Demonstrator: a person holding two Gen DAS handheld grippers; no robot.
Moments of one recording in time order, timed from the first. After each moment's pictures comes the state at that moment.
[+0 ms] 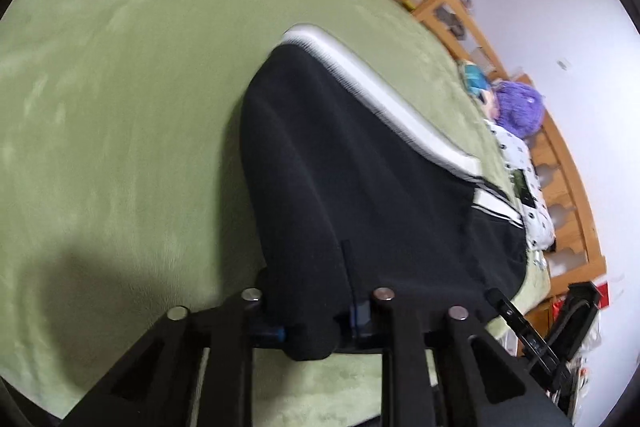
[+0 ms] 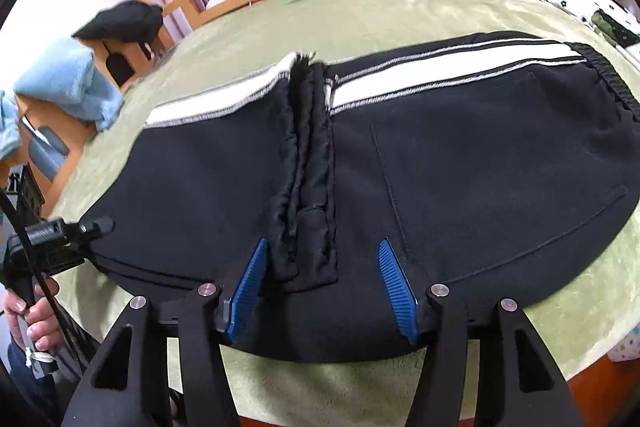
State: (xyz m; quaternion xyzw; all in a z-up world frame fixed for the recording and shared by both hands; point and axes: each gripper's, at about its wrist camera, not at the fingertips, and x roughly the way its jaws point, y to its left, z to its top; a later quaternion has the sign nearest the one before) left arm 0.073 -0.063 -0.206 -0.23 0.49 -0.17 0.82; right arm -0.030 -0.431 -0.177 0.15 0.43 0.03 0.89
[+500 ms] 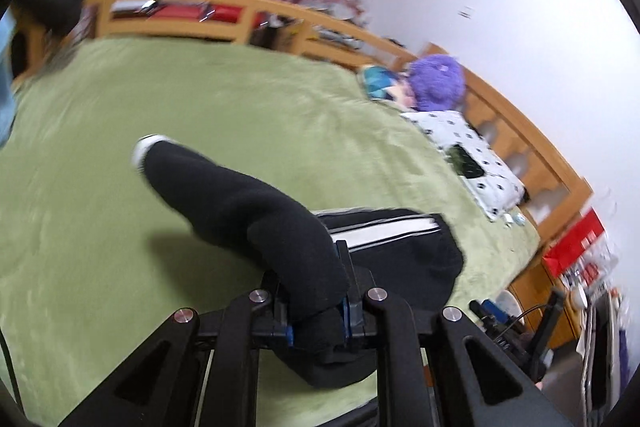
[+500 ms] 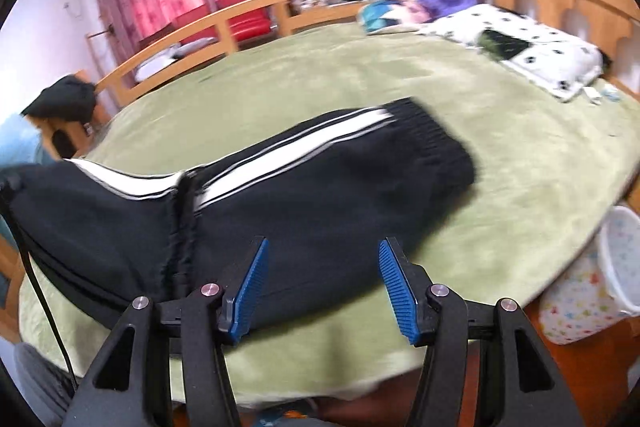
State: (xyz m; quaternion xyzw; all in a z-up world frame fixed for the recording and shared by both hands) left arm 0.070 -0.218 -0.001 -0.08 0.38 -0.28 0.88; right arm -0.112 -0.572 -0.105 0.16 0.35 -0.14 0.91
